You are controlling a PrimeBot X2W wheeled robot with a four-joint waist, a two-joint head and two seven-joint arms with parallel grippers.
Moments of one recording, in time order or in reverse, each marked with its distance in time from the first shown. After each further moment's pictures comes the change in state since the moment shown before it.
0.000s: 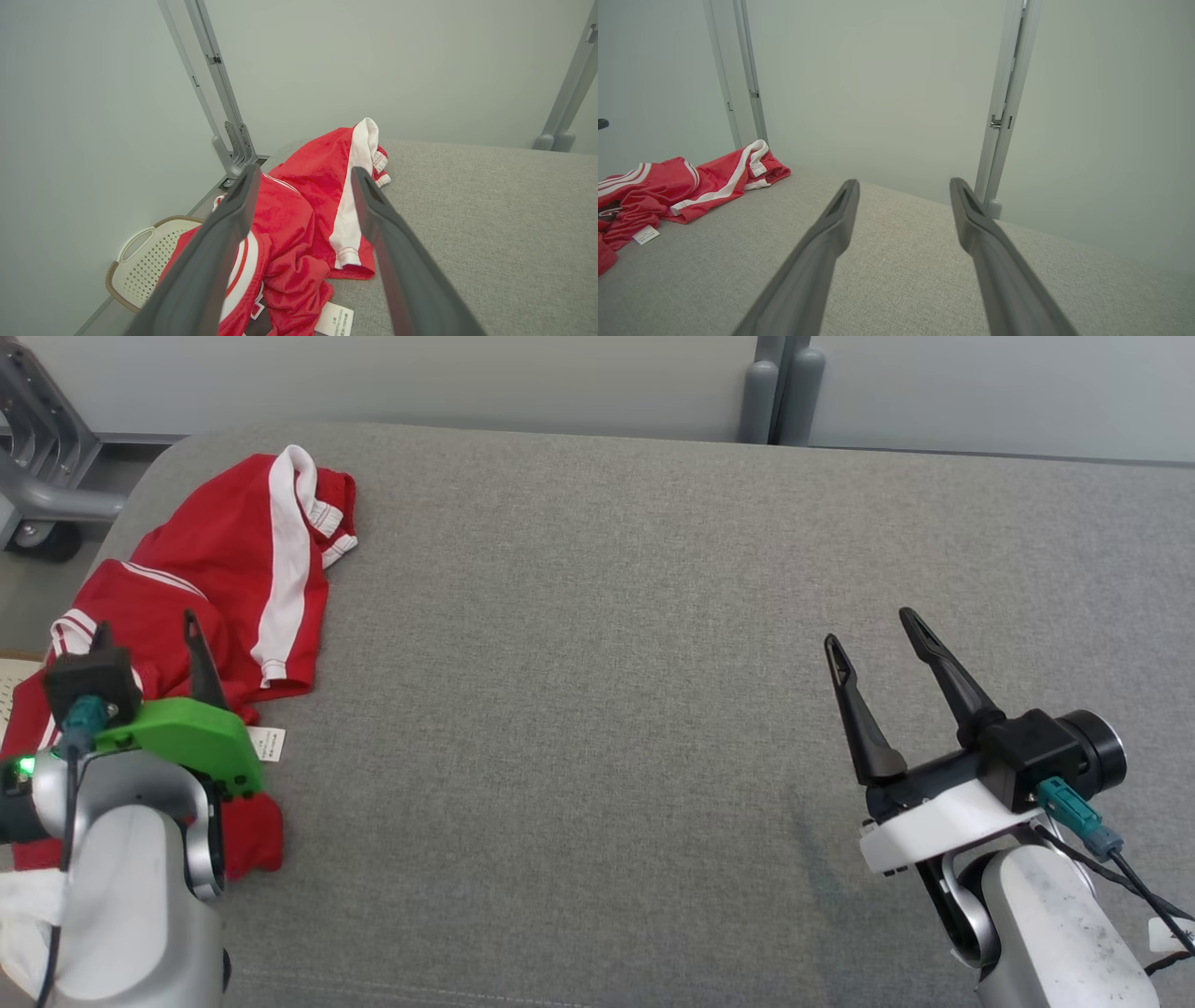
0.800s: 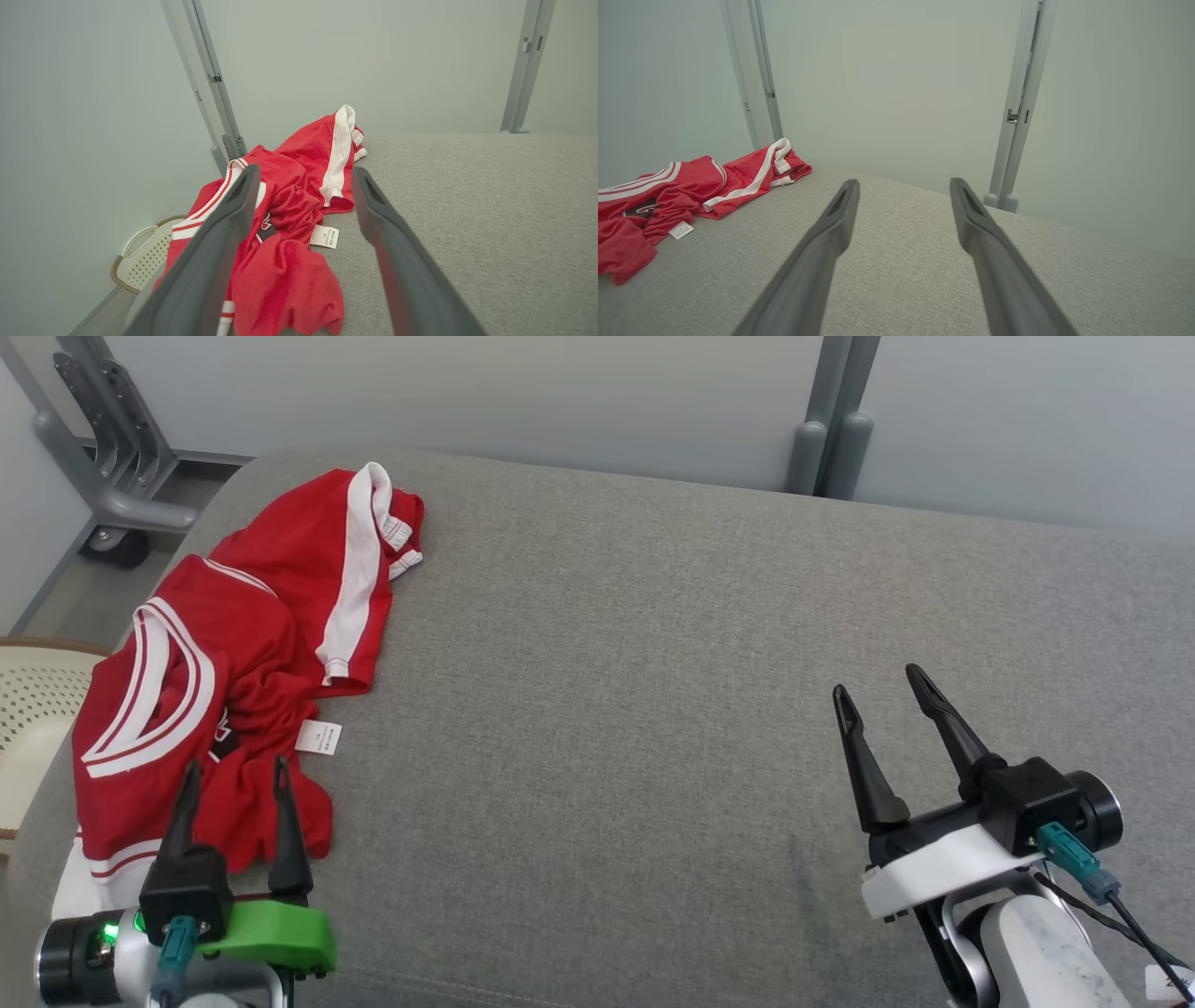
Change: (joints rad) left arm 0.412 -0.020 -0.096 -0.307 -0.004 0.000 -0.180; right arm 0.095 0.026 -0.024 -0.004 0.018 -0.021 0.002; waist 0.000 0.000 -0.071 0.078
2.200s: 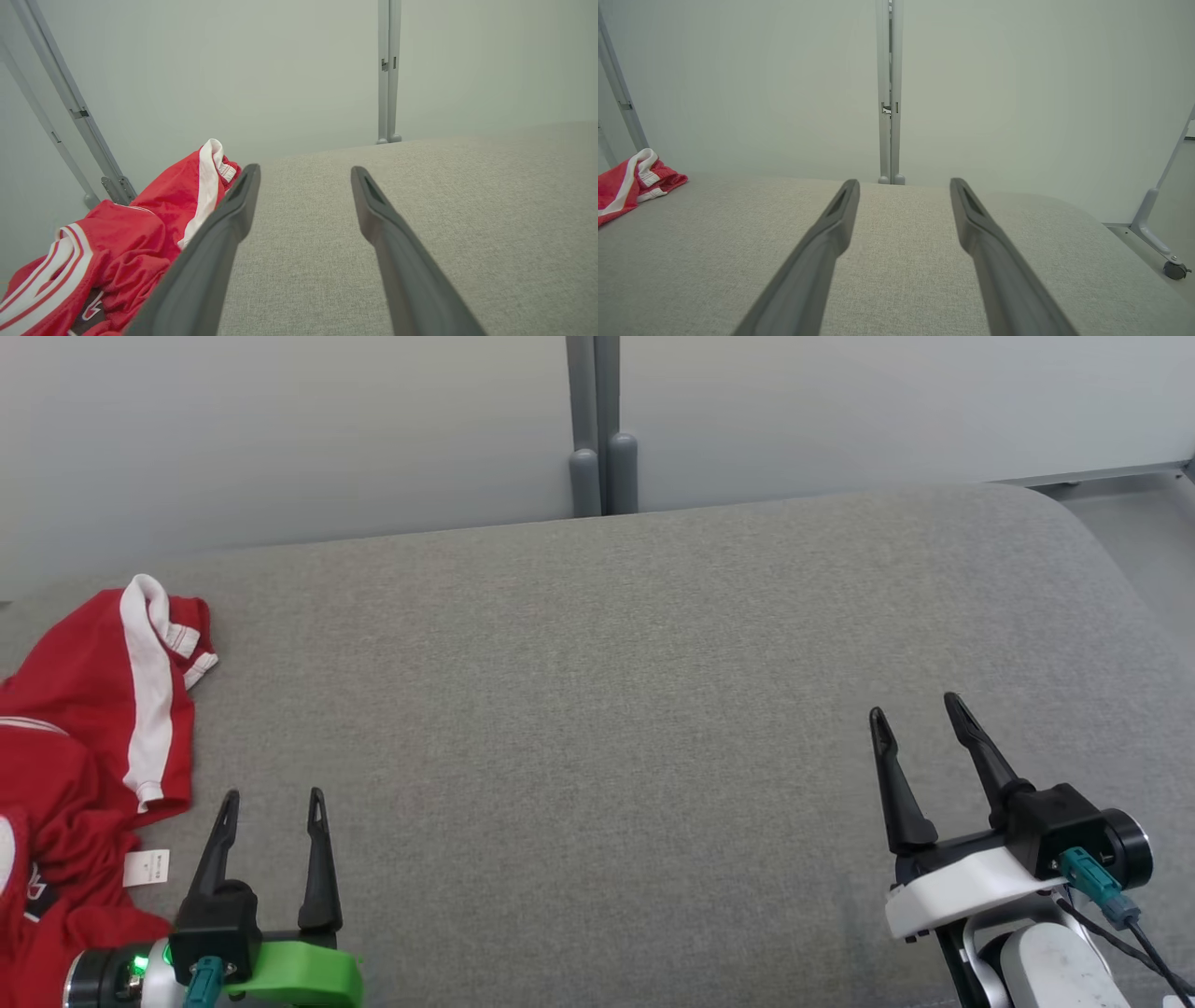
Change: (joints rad) left arm 0.060 0.002 -0.054 -0.038 -0.004 0.000 0.000; right arm 0.053 0.000 -0.043 -0.001 0.002 -0.041 0.000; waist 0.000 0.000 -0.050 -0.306
